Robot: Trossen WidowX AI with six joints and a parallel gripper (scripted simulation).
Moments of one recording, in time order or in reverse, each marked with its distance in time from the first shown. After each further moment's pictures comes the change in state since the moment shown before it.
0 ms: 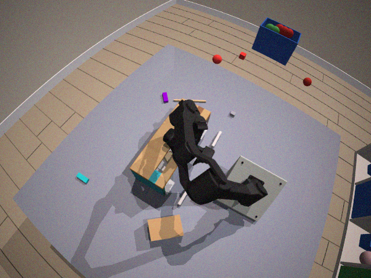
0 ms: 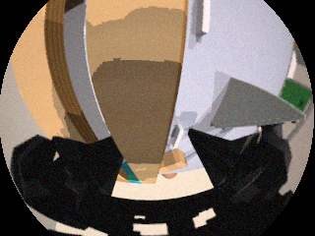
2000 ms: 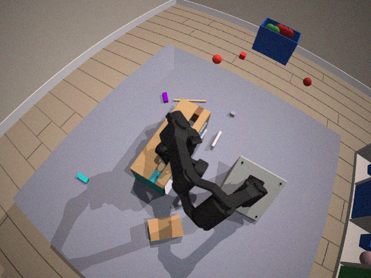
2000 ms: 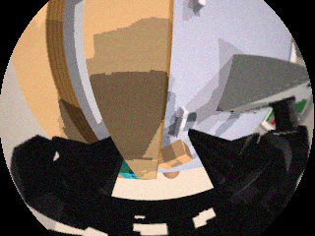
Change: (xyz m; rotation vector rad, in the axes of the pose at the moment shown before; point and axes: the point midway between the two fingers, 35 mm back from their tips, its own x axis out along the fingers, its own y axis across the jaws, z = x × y) arm 0.016 -0.001 -0.054 0.019 -0.008 0.001
